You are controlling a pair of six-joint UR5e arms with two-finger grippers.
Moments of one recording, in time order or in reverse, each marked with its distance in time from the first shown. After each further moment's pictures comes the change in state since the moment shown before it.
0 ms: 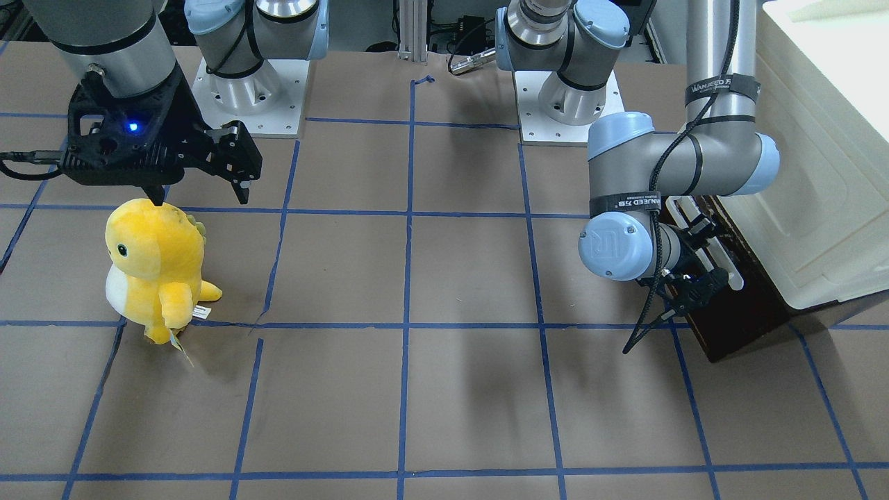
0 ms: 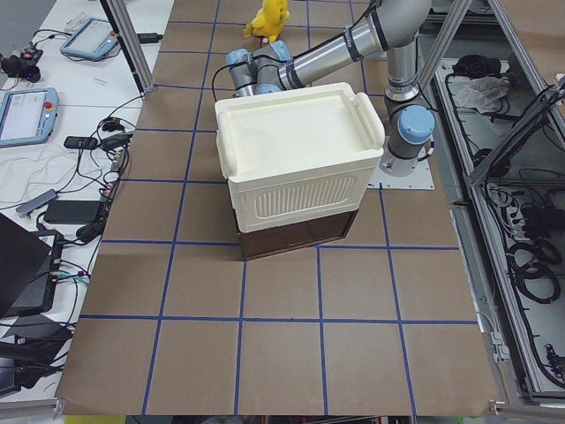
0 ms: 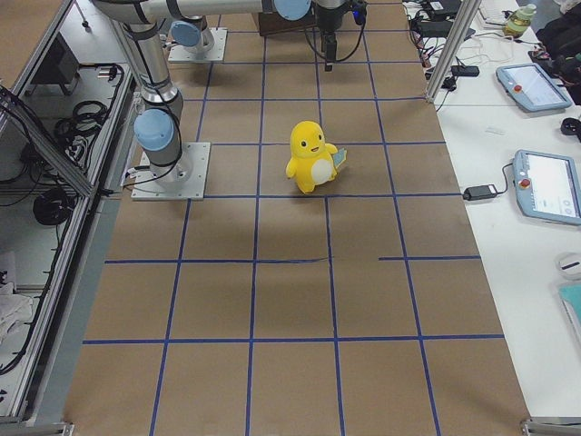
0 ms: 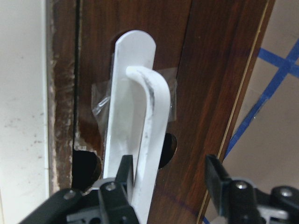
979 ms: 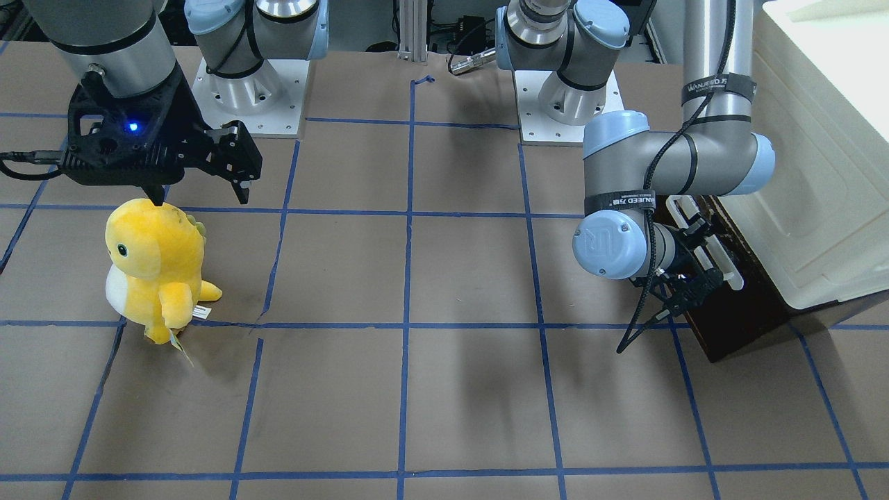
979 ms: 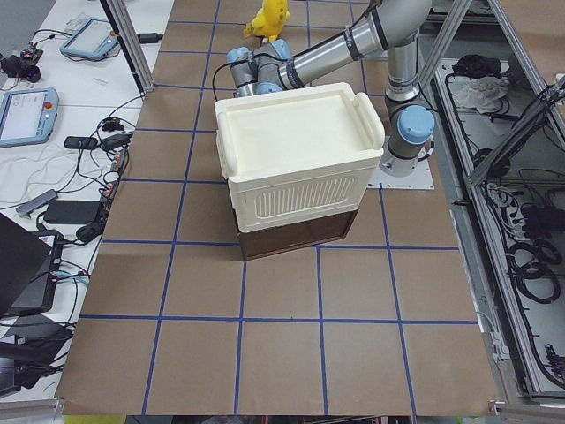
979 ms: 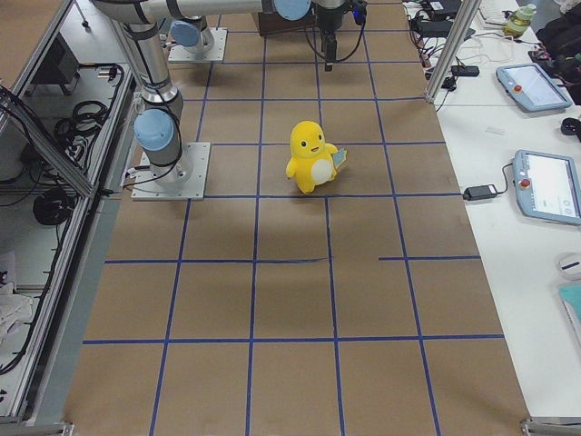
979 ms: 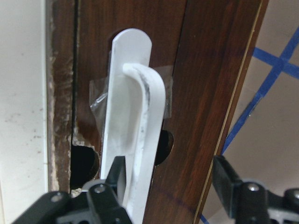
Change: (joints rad) left arm -0.014 -0.001 -0.001 0.007 -0.005 0.000; right arm 0.000 0.000 0.000 0.000 0.000 0.000
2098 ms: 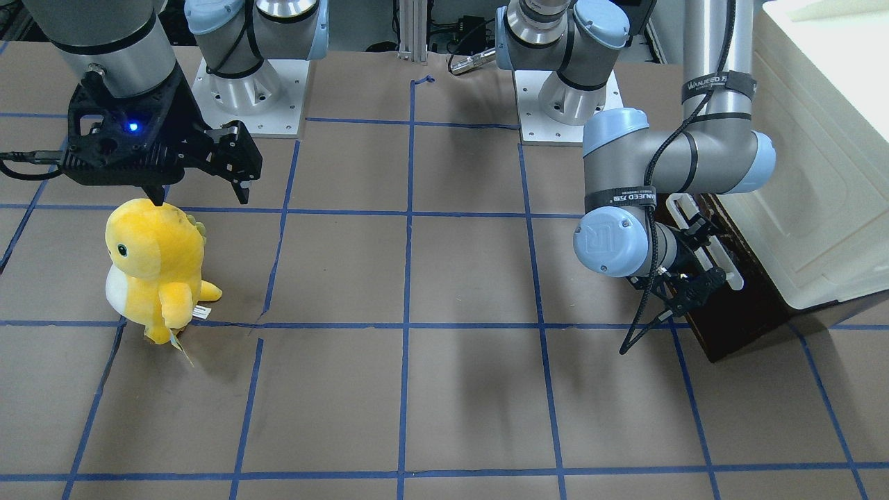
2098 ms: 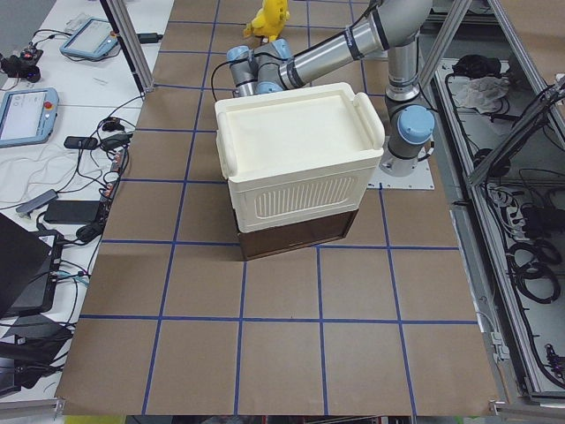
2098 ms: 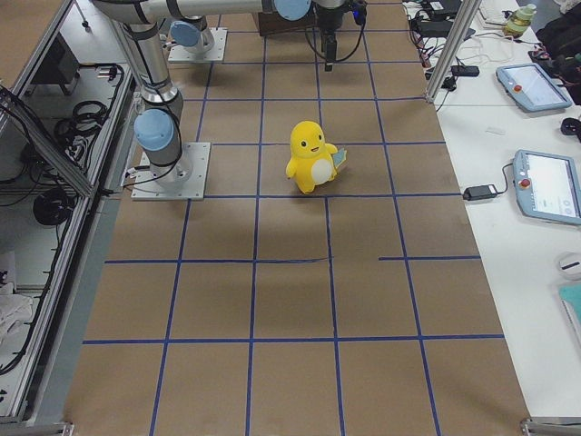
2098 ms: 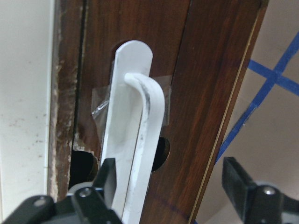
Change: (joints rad) left arm -0.002 0.007 -0.001 0.024 -0.003 -0.003; right arm 0.000 0.000 0.000 0.000 0.000 -0.001
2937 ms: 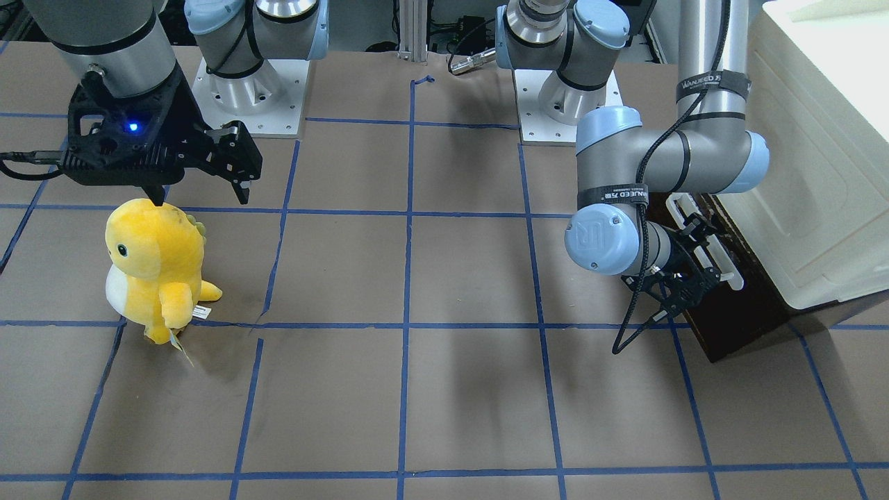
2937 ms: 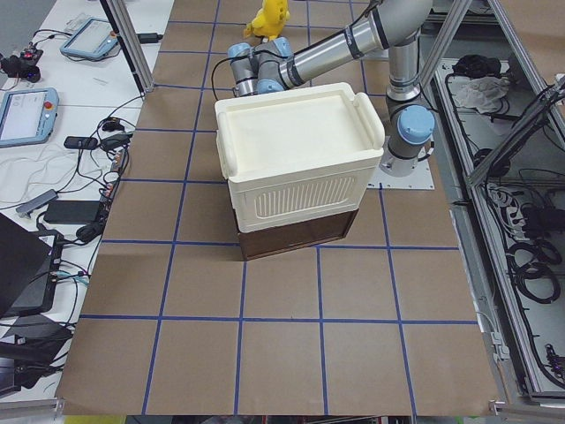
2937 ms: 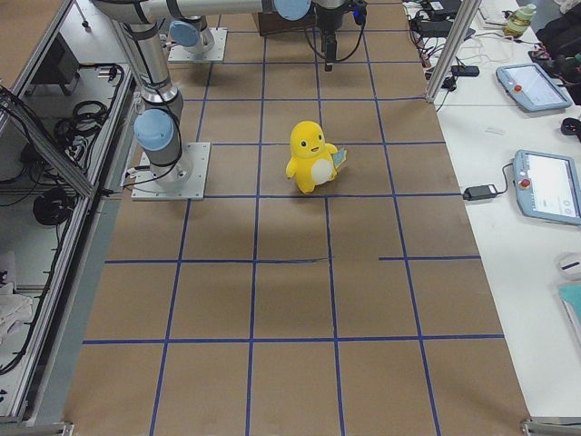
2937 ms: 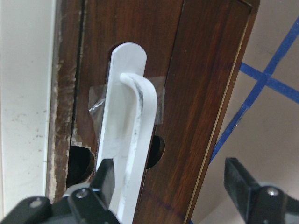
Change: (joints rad) left arm -0.015 0.001 0.002 0.017 0.010 -0.006; right arm 0.000 0.000 0.000 0.000 0.000 0.001
